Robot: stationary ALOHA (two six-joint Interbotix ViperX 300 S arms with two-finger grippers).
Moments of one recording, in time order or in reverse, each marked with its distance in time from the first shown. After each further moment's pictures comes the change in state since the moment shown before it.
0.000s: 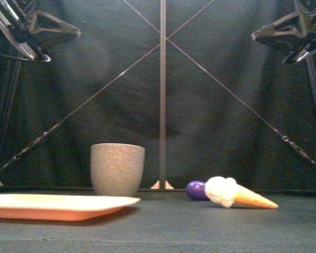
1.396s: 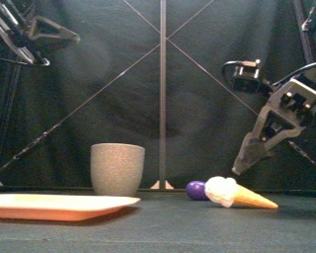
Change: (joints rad) left arm 0.029 0.002 0.020 0.005 0.000 0.006; right arm 0.006 0.847 -0.137 0.129 0.048 0.118
